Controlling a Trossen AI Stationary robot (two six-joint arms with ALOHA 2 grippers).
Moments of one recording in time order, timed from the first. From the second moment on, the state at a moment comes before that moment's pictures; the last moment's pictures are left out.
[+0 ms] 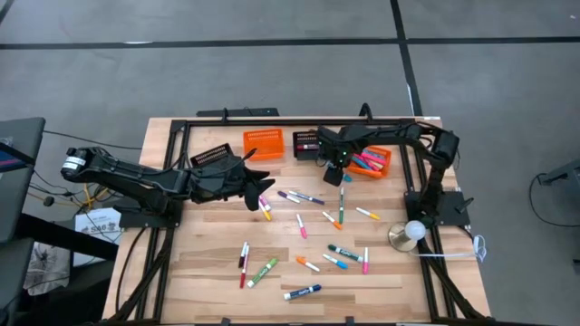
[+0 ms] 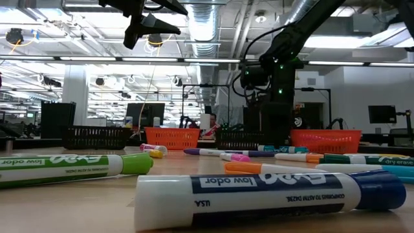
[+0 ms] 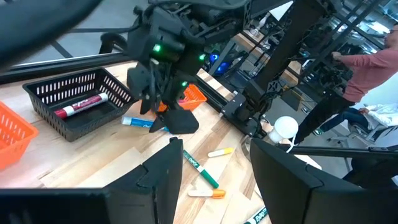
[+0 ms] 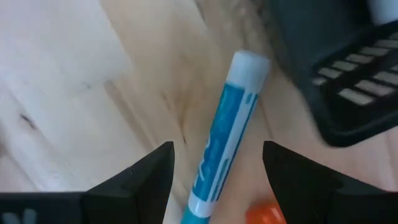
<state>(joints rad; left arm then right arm) -0.18 1.15 0.75 0.15 -0.49 -0.63 -0.47 1.85 1.14 -0.76 -0.03 -0.08</state>
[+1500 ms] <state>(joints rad) -0.18 1.15 0.75 0.15 -0.47 -0.63 -0.39 1.88 1.14 -0.75 -0.05 -0.08</state>
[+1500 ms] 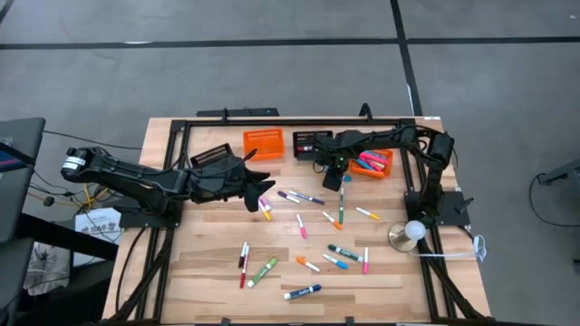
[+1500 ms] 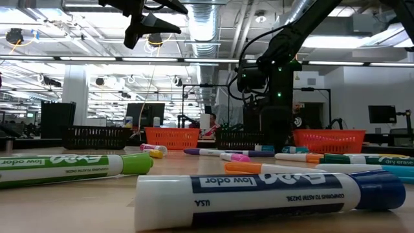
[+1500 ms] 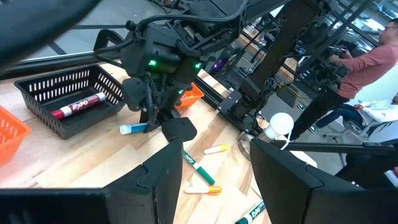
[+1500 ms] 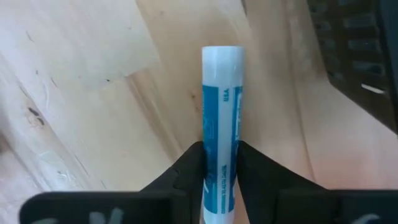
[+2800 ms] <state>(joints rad) -0.18 1.15 0.75 0.15 -0.47 -0.63 -0.53 1.88 1.55 -1.32 -1.03 -0.59</state>
